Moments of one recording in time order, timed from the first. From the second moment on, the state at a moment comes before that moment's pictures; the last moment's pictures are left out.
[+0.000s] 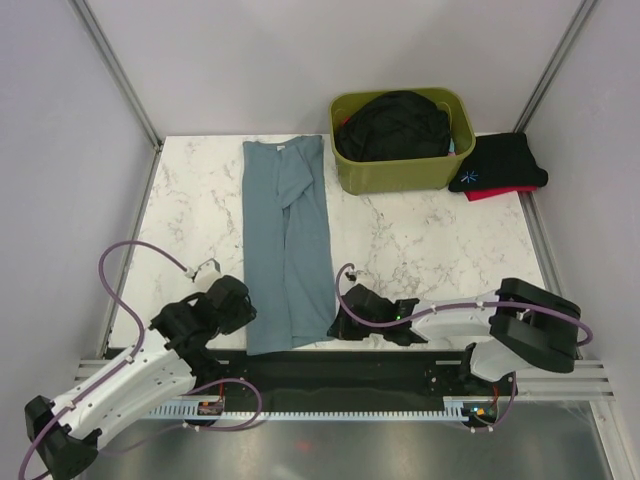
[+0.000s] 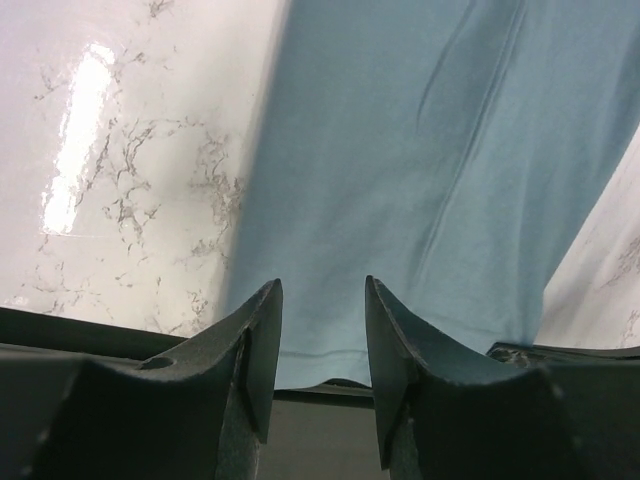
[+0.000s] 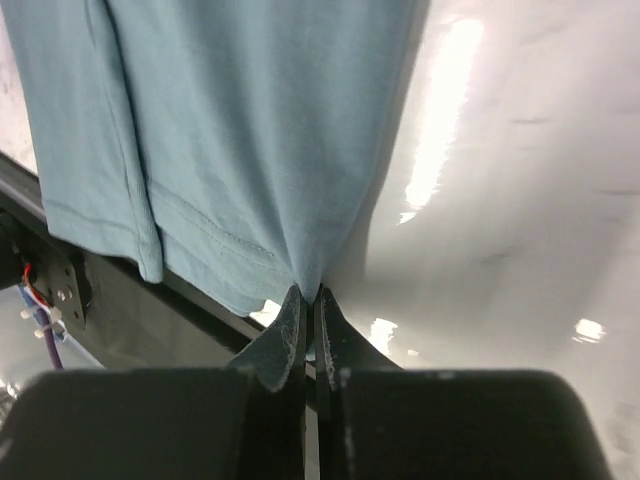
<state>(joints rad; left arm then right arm) -0.75 0.59 0.48 -0.91 -0.37 -1.17 1.16 1.50 0.54 0.14 0.06 1.09</state>
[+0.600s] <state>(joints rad) -0.95 0.80 0.45 -0.80 -0.27 -1.21 1.00 1.29 0.42 0.02 0.09 1.04</state>
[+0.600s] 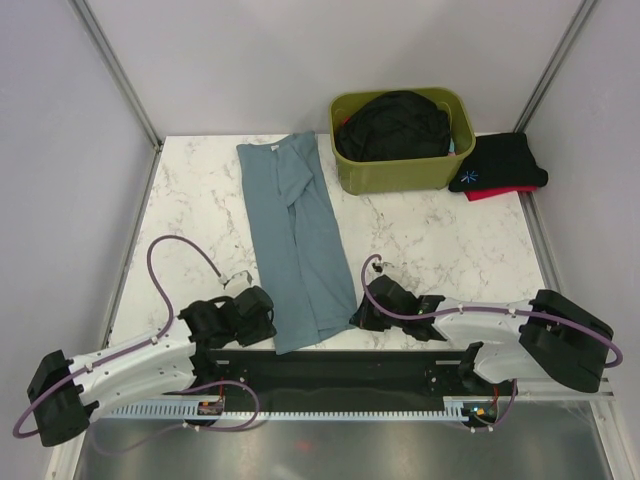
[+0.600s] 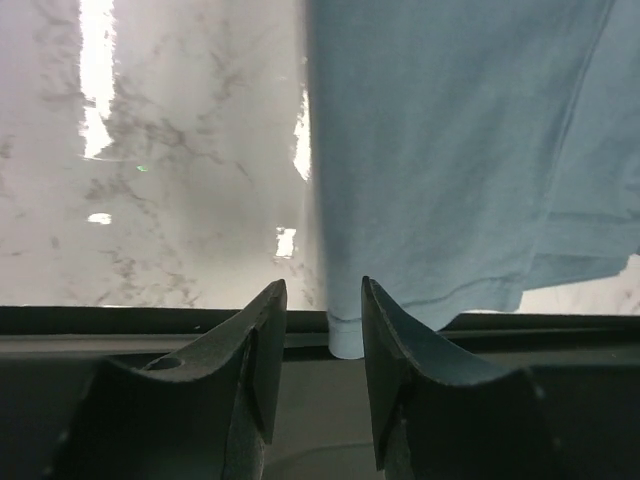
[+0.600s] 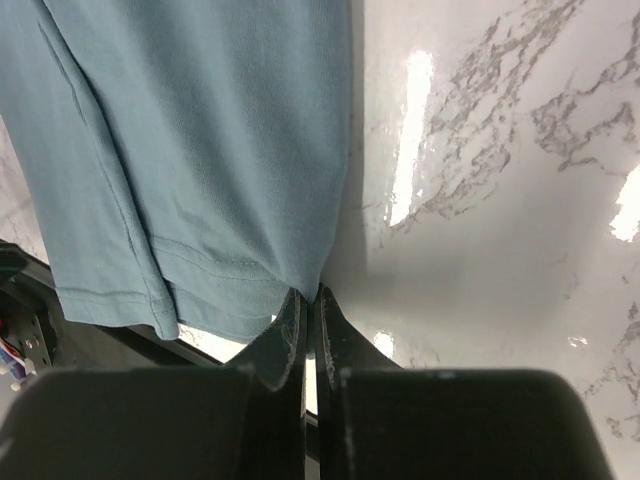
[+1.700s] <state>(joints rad) -1.05 0.77 0.32 -0.60 -0.16 -1.33 1.00 1.32 0.42 0.07 0.08 1.03</state>
